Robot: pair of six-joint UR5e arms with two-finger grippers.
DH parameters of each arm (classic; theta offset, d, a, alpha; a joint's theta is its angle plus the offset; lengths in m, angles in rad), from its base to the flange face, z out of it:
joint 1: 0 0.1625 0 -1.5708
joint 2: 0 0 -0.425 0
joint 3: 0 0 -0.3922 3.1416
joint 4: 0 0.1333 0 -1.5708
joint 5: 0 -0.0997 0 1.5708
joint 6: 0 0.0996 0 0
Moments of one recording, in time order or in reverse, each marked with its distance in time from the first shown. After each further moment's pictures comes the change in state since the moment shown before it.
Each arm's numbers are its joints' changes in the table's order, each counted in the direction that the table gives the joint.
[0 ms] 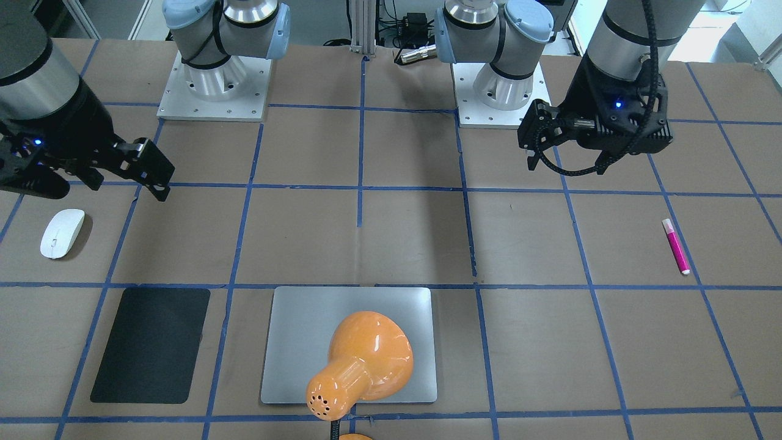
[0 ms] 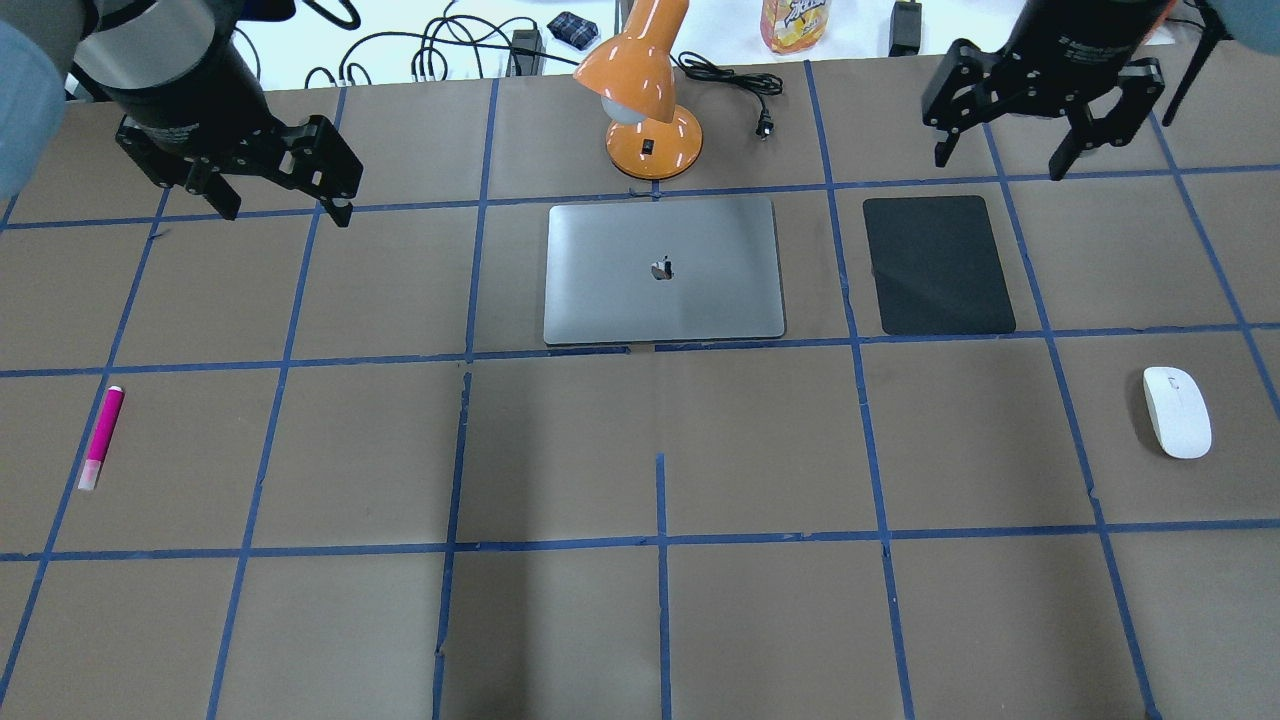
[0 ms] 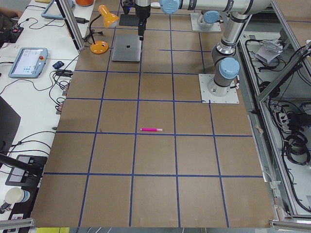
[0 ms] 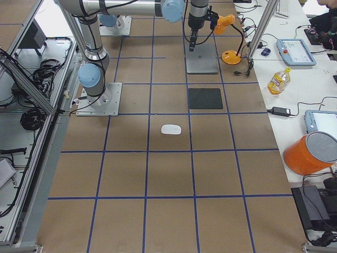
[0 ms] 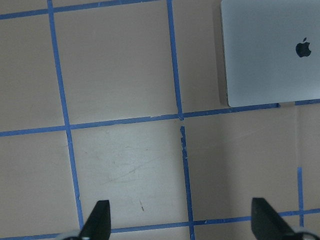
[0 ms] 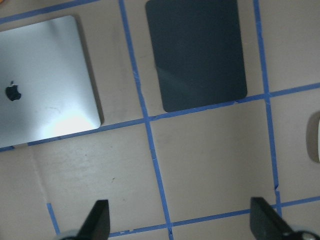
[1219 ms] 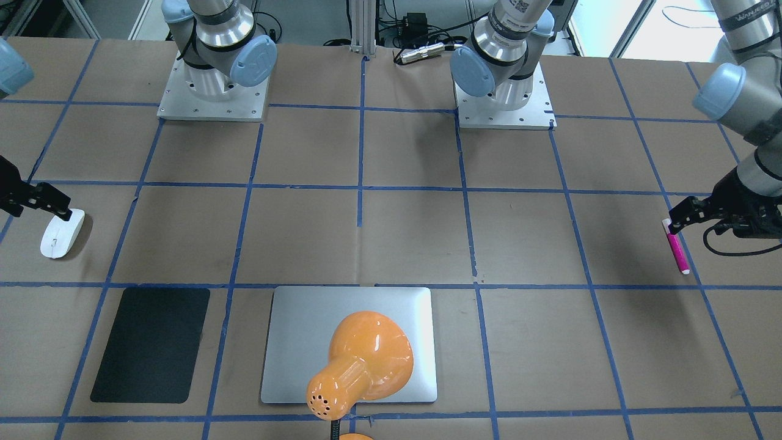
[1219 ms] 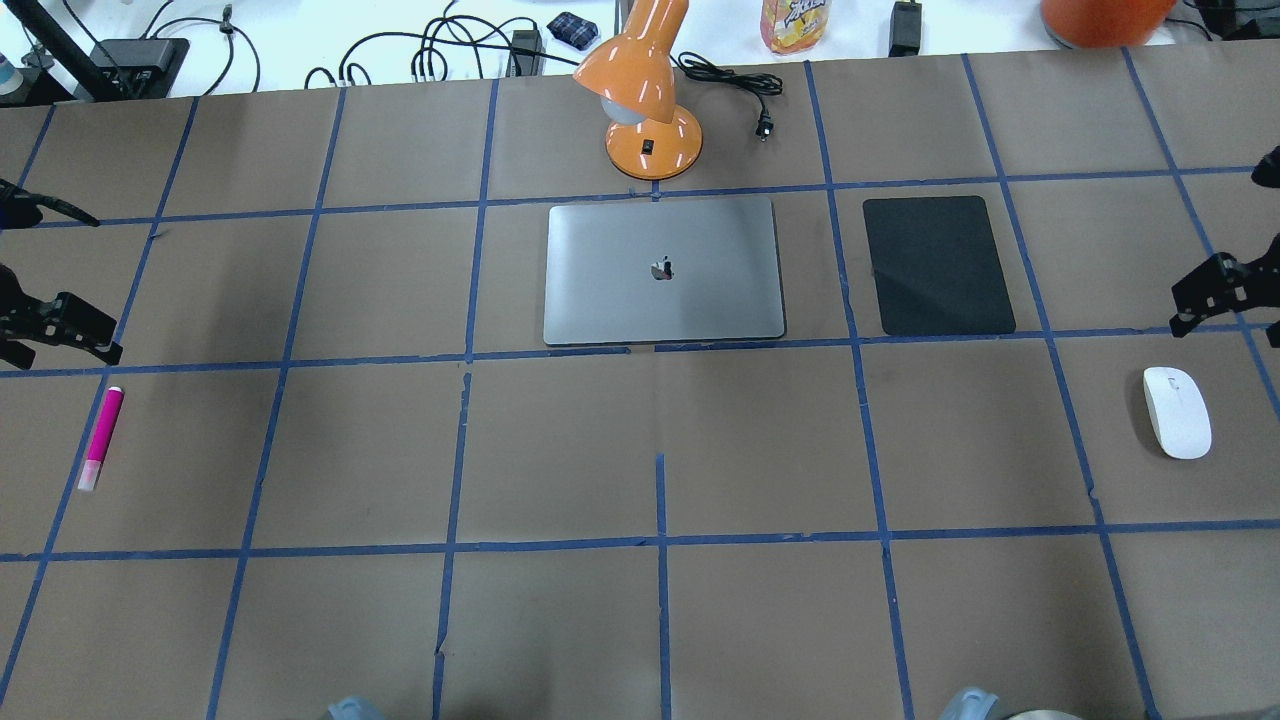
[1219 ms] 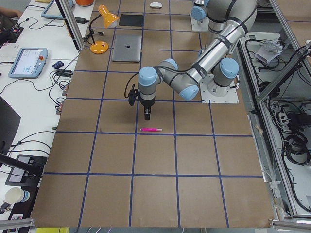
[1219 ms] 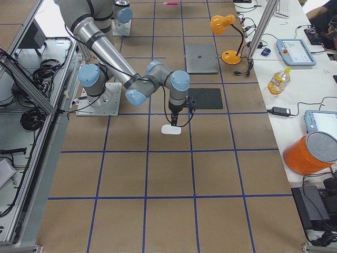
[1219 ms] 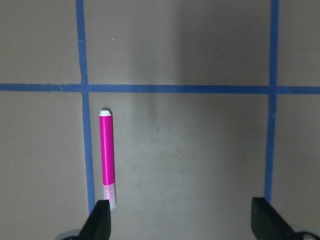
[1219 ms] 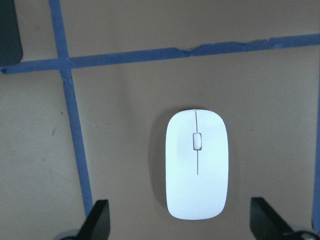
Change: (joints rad) left arm 0.725 0.260 0.389 0.637 0.058 0.672; right arm -0.536 -0.066 -0.563 -0.621 0.052 -0.678
